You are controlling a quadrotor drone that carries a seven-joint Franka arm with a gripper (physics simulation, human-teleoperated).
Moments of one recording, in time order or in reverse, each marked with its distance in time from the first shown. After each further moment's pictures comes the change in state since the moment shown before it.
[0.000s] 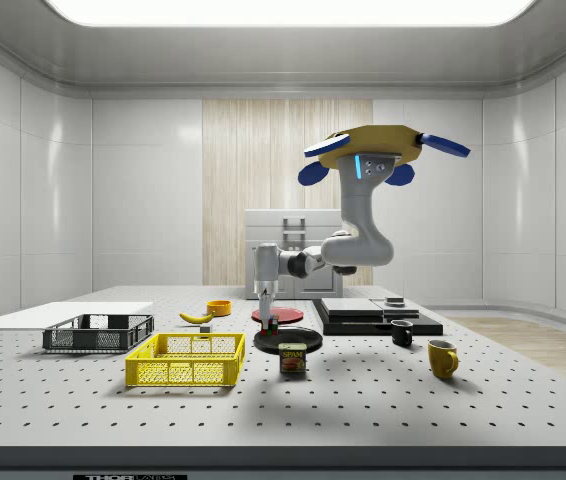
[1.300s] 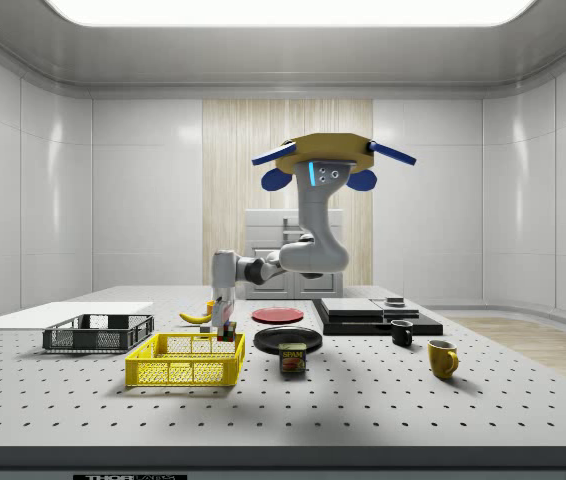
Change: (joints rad) arm -0.004 -0.022 0.002 0.001 0.009 0.021 0.003
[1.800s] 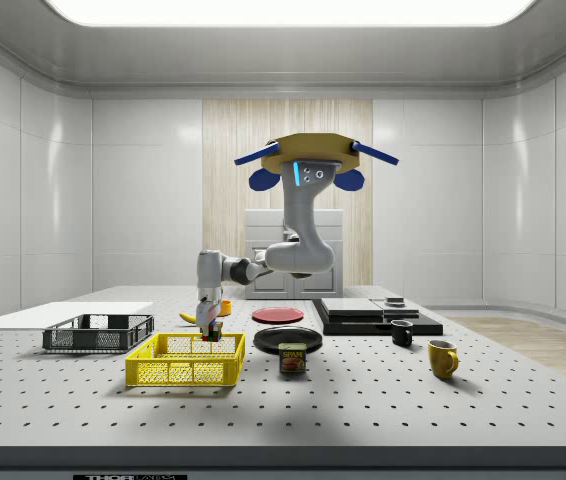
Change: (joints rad) arm -0.001 -0.006 0.000 0.000 0.002 0.005 0.001
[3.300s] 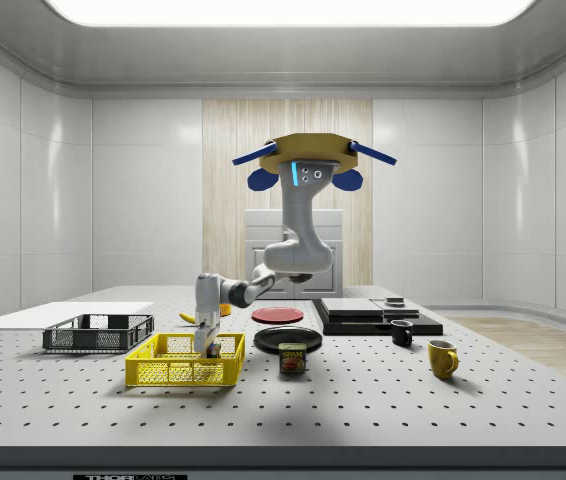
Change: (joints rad) arm -0.058 0.020 -0.281 0.089 -0.262 0.106 0.002
